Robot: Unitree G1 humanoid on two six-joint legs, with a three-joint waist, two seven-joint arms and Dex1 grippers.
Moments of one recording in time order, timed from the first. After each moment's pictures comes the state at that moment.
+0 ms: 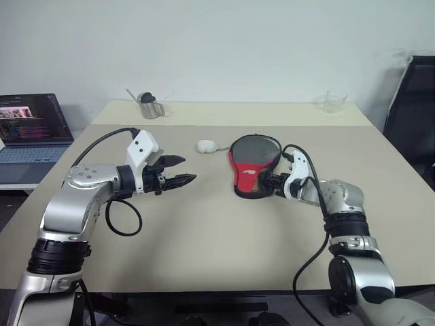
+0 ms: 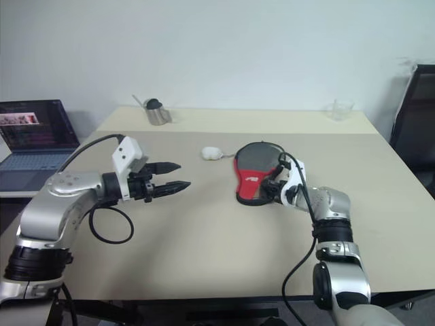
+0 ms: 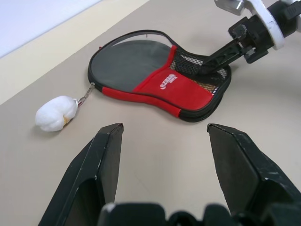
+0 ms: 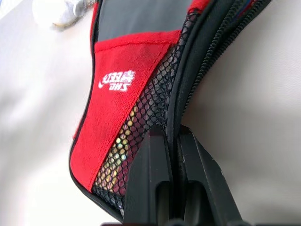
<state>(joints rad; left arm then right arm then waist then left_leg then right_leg) -0.59 0.78 0.07 -0.07 -0.36 0.57 -0.99 -0.85 -0.21 -0.23 0.39 0.49 1.11 0.20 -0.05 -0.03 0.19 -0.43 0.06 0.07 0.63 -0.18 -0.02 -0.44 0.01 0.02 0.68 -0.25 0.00</state>
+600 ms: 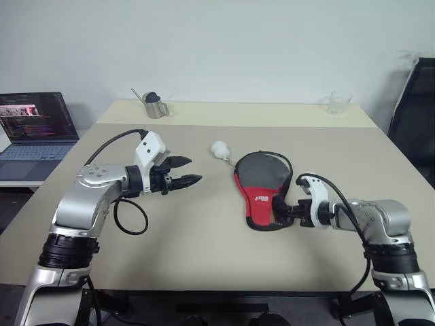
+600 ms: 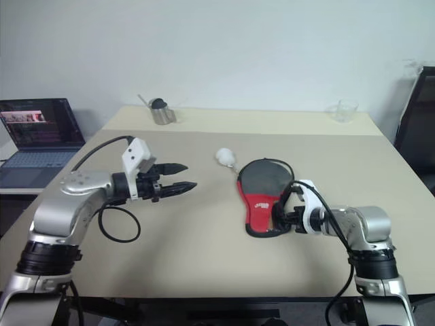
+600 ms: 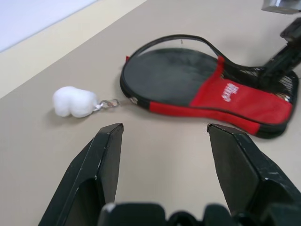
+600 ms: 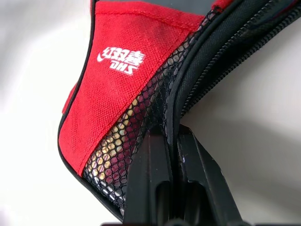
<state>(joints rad) -0.64 0.74 0.02 0.01 -0.35 0.52 -1.01 -0.56 -0.48 -0.08 -0.13 0.60 1.42 0.44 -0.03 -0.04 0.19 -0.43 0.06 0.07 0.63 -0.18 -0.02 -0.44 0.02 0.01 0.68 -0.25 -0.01</state>
